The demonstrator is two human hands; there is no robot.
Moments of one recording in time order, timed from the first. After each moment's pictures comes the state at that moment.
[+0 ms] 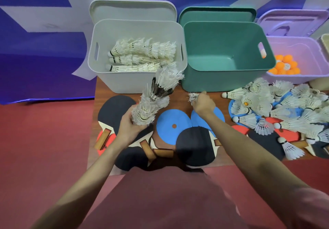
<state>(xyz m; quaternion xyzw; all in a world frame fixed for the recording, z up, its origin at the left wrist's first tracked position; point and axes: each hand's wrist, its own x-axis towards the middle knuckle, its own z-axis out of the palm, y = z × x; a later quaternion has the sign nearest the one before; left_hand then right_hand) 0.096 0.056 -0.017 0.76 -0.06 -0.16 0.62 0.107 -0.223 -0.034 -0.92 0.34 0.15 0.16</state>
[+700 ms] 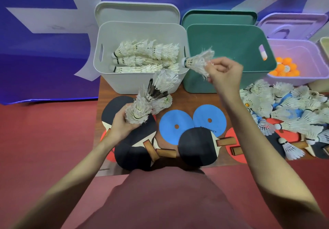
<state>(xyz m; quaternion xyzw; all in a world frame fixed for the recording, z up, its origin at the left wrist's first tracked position) 0.115 0.090 -0.011 0.80 -0.10 -0.15 0.58 0.100 -0.197 0.125 -0.74 0.21 -0.21 0.60</state>
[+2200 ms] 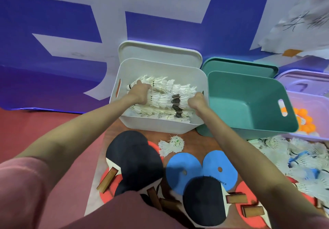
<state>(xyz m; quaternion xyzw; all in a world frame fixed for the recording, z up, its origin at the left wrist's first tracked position) 0.378 0.032 0.007 0.95 -0.19 -0.21 0.14 0.292 -0.171 0.044 -0.86 0.34 0.14 0.35</state>
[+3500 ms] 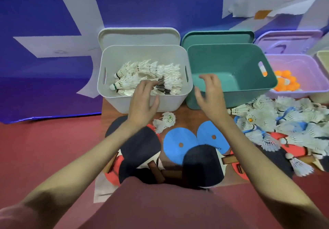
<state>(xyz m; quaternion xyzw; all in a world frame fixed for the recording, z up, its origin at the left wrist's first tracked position) 0.203 0.015 0.054 0.86 -0.30 0.11 0.39 0.140 -0.203 0.075 -0.94 0.10 -0.20 0.25</state>
